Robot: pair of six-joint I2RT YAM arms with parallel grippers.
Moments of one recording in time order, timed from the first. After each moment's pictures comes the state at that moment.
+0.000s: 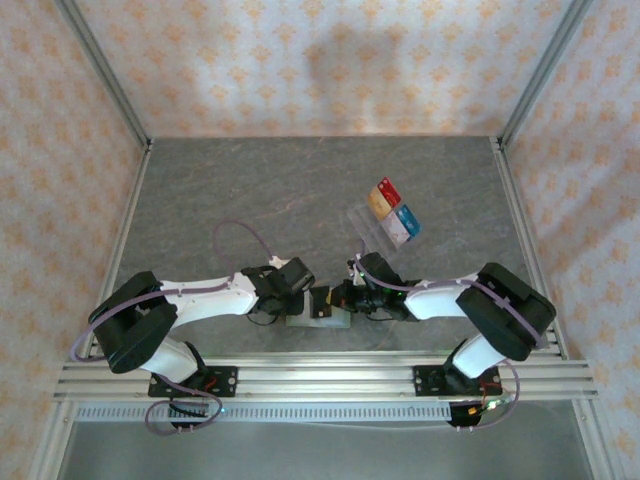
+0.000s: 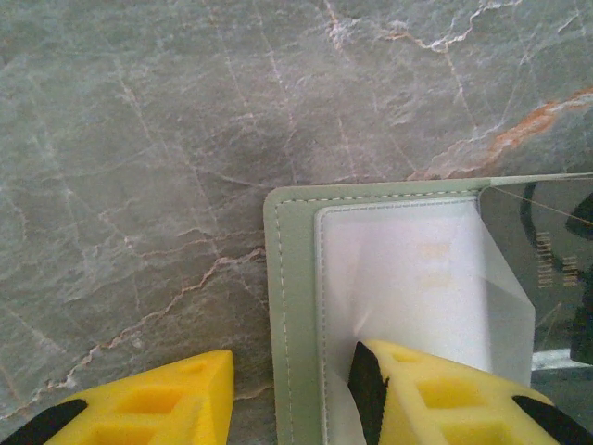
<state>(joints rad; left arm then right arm) -0.85 1.49 0.71 -0.49 -0.15 -0.86 0.78 1.53 0.46 0.30 -0.40 0.96</state>
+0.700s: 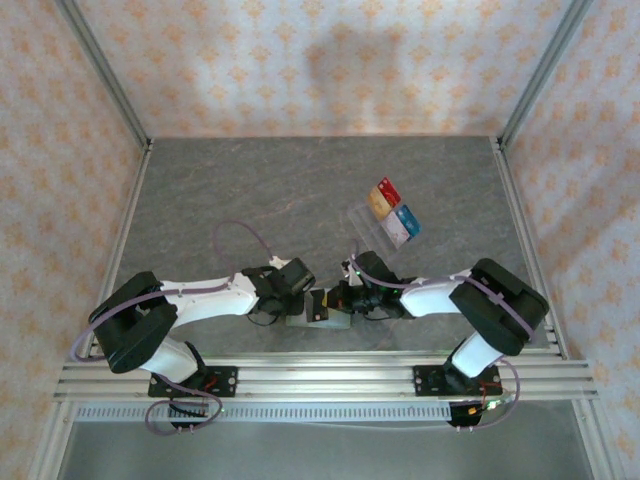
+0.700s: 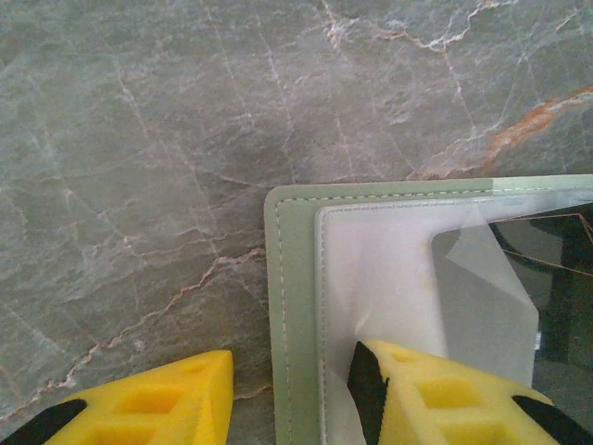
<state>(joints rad) -0.86 1.49 0.71 -0.49 -0.15 -0.86 0.79 1.58 0.49 0.30 -0.47 0.95</state>
